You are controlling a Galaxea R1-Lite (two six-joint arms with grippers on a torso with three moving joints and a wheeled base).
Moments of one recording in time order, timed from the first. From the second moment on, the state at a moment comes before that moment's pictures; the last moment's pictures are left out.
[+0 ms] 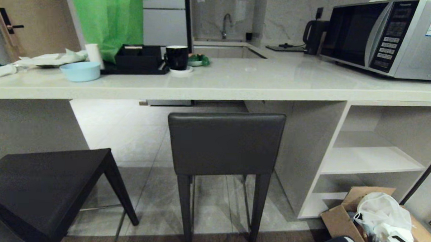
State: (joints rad) left arm 0.00 0.00 -0.01 0.03 0.00 0.00; right arm 0.00 0.00 0.00 -0.01 0.00 -0.01
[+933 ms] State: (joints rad) left arm 0.00 0.00 -0.01 0.03 0.00 0.00; right arm 0.00 0.00 0.00 -0.01 0.00 -0.01
